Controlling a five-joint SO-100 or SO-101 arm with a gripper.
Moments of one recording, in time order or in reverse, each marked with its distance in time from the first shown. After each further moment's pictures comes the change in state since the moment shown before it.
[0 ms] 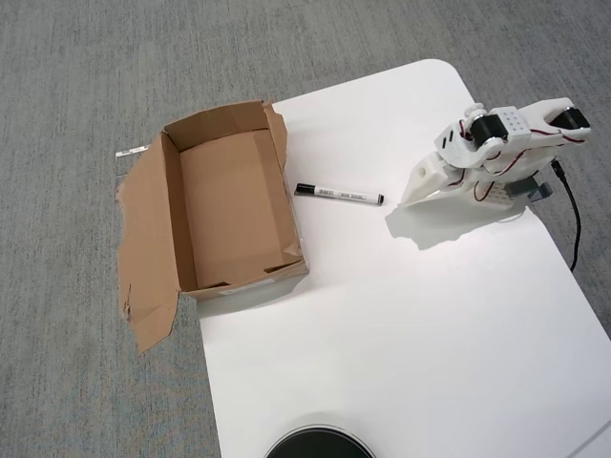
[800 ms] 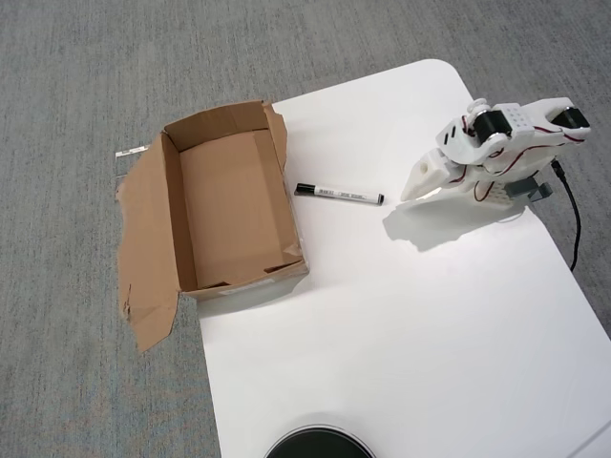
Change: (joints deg) arm -0.2 0.0 -6.2 1.1 -0.6
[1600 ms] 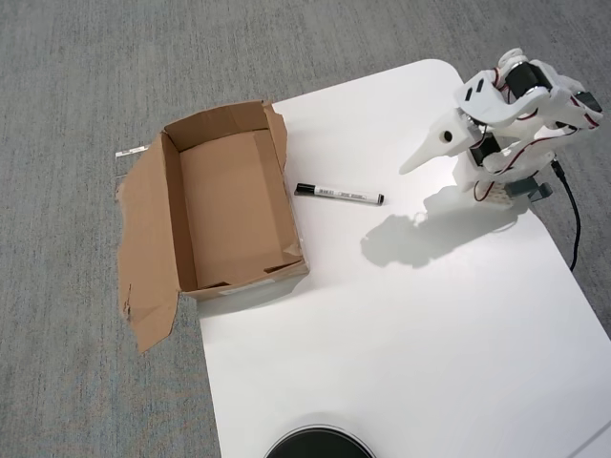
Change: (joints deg) arm 0.3 -19.3 -34.2 1.4 -23.4
